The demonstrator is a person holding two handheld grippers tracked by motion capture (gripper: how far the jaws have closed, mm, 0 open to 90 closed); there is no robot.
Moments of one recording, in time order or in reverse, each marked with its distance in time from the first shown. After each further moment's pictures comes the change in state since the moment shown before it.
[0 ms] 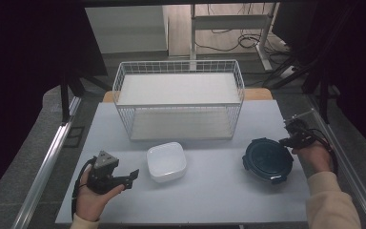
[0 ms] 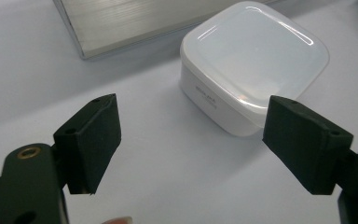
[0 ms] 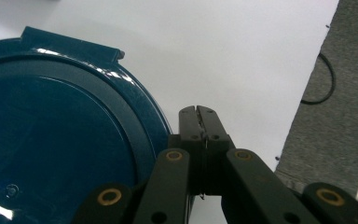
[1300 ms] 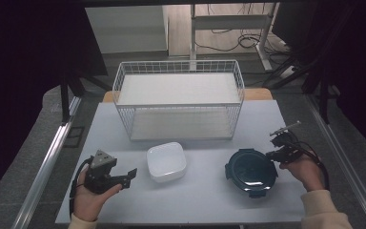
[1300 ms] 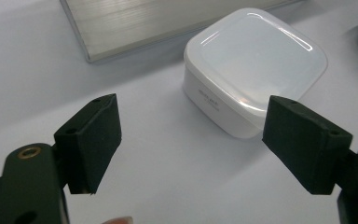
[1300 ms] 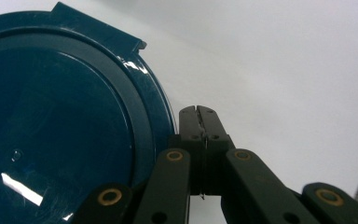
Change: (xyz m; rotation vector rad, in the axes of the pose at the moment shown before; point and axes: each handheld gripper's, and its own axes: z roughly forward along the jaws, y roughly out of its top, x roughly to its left) left arm 0.002 0.002 -0.007 -0.018 -0.001 -0.011; right arm 0.067 -0.017 -0.010 0.016 0.064 -0.032
